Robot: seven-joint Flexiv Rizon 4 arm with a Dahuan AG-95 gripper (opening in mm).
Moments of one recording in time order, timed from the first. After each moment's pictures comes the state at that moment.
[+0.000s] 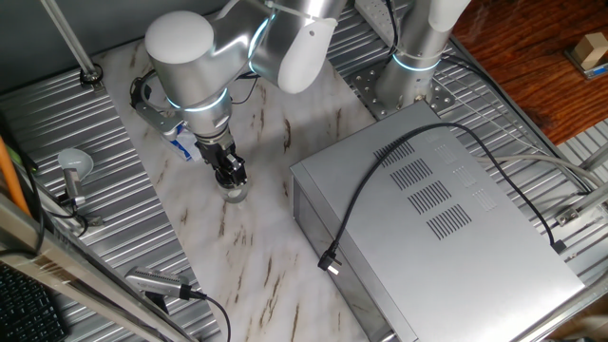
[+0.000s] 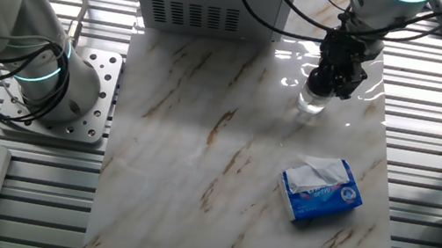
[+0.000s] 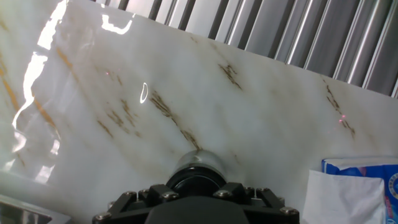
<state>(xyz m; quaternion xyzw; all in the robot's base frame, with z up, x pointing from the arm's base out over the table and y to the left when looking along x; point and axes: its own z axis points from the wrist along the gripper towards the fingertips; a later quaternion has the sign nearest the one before) 0.560 0.074 0.102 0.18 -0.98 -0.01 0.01</state>
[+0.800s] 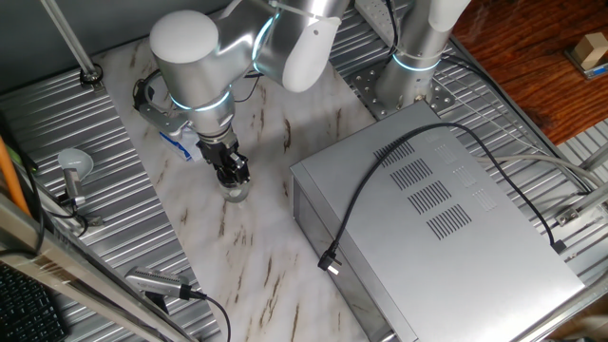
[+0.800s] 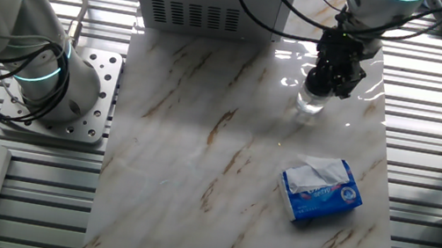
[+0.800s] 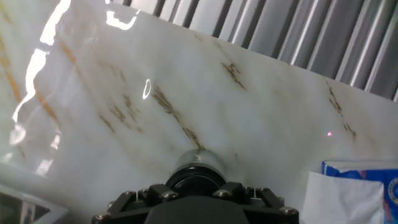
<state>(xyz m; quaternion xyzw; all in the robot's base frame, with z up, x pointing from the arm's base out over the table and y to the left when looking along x) 0.556 0.073 0.103 0.23 -0.97 -0.01 0.00</state>
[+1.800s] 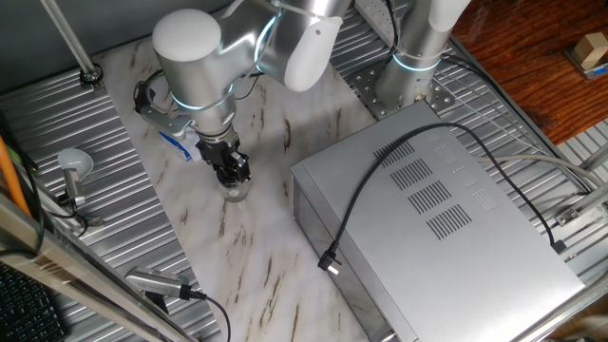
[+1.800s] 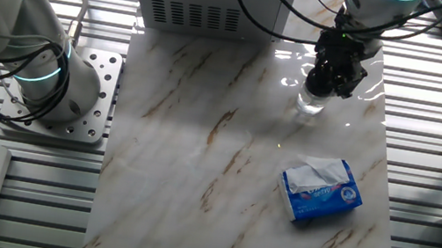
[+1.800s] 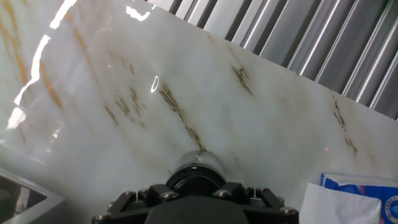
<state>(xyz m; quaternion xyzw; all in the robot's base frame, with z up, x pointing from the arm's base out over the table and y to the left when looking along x) 0.556 0.073 0.103 0.25 -0.97 -0.01 0.00</state>
